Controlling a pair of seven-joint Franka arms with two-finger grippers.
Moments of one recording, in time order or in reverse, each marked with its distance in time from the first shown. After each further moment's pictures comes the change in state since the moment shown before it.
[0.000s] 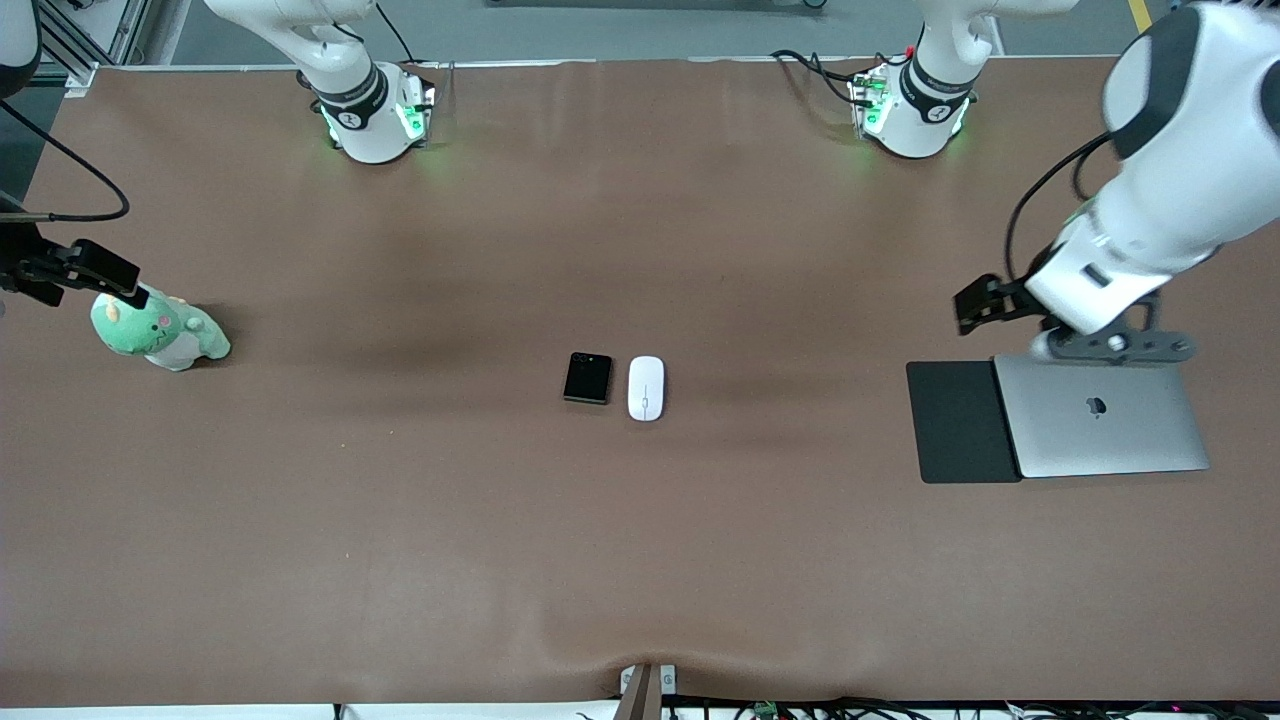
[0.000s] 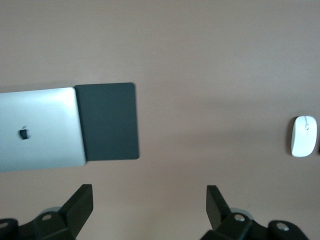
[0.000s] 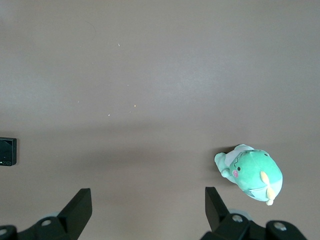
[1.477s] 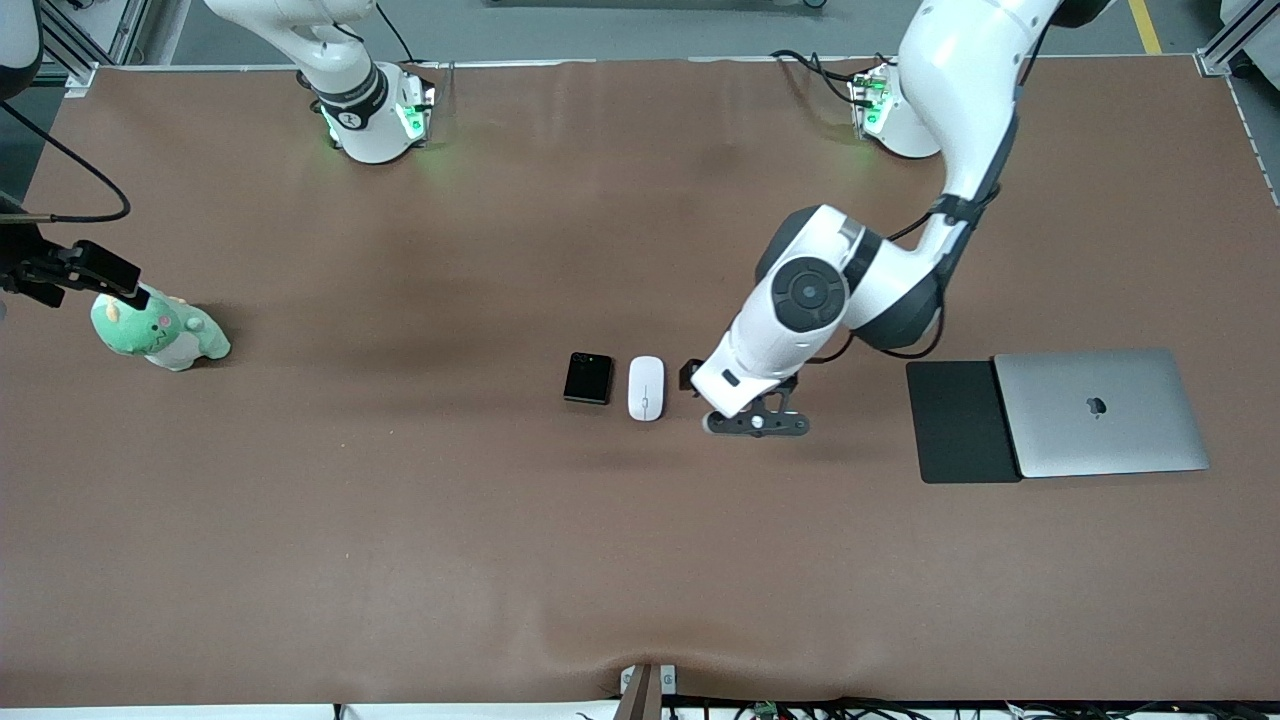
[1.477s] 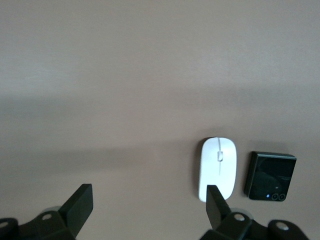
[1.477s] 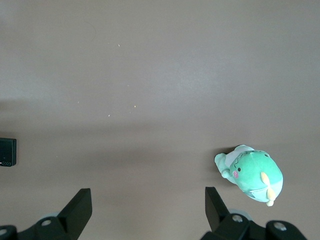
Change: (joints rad) left arm -0.298 0.481 -0.089 0.131 0.000 0.380 -0.367; right arm 0.000 0.000 0.000 -0.003 0.000 0.005 0.000
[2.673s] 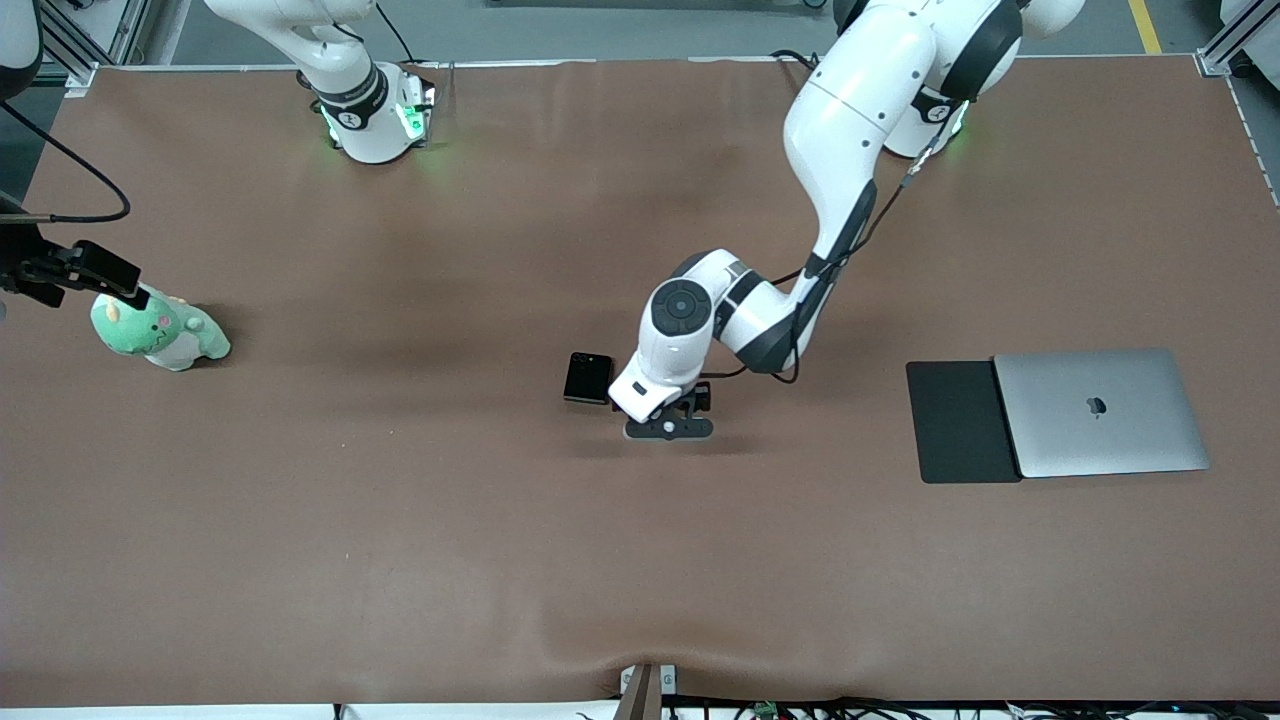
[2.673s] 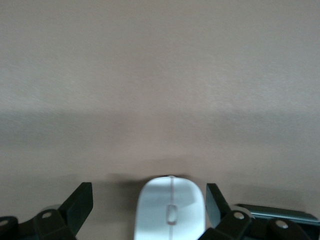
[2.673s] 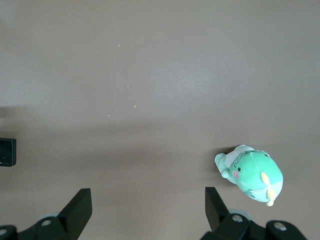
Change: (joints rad) left arm -0.245 0.290 0.135 0.158 0.073 0.229 -0.223; right arm 0.000 0.000 0.000 -0.001 0.000 0.000 0.000
